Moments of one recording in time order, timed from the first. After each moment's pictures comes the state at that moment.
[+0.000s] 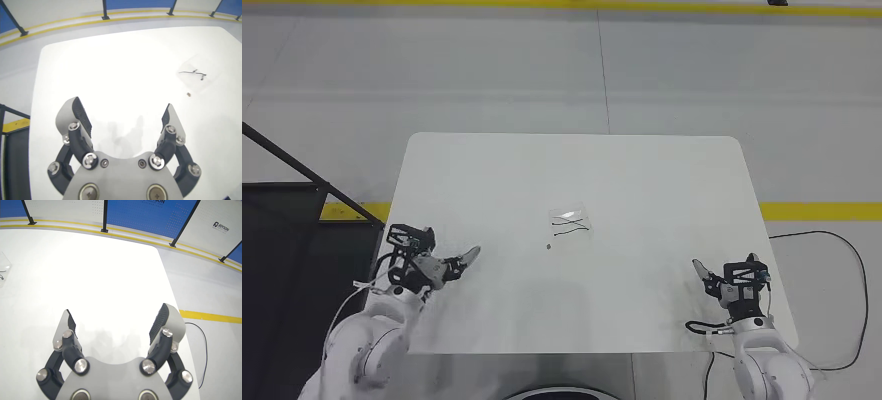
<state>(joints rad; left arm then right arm) 1.71 -1.14 -1.65 -1.97 1.07 -0.24 -0.33 -1.73 -1.15 1.60 -1.80 -1.33 0.00 0.00</state>
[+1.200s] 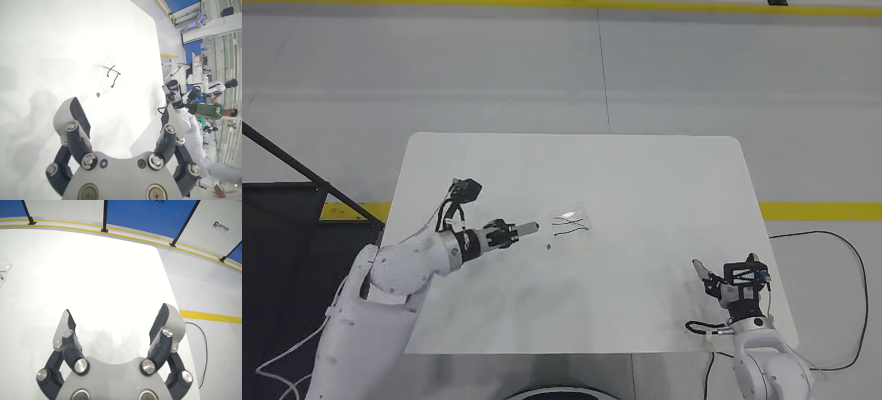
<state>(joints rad) 1.23 -1.15 -1.41 -1.82 0.33 0.08 -0.93 -1.73 -1.15 1.60 -1.80 -1.33 0.00 0.00</state>
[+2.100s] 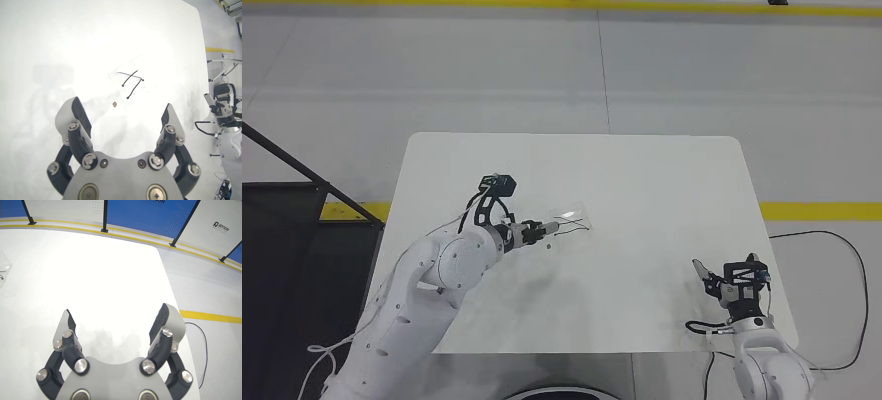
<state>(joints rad) 1.11 -1.16 -1.17 -1.85 0.70 0.35 -0.94 -1.73 -1.15 1.60 -1.80 -1.33 0.00 0.00</state>
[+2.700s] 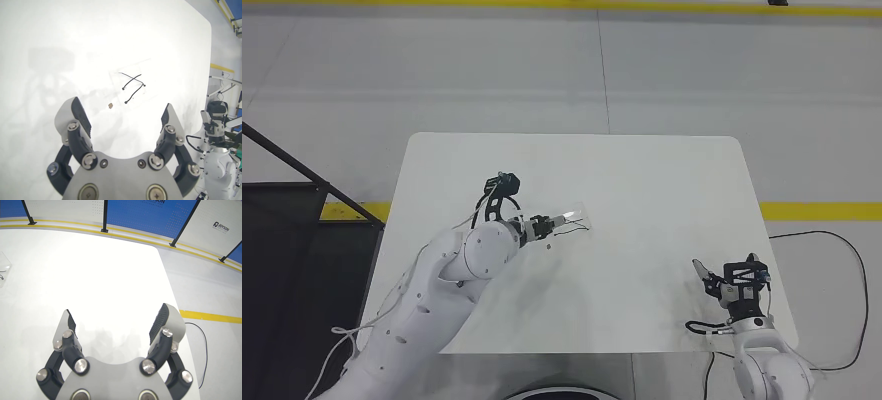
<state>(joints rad) 0.99 -1.21 -1.05 -1.76 0.66 0.66 -0.92 -1.73 -1.15 1.60 -1.80 -1.33 0.00 0.00</state>
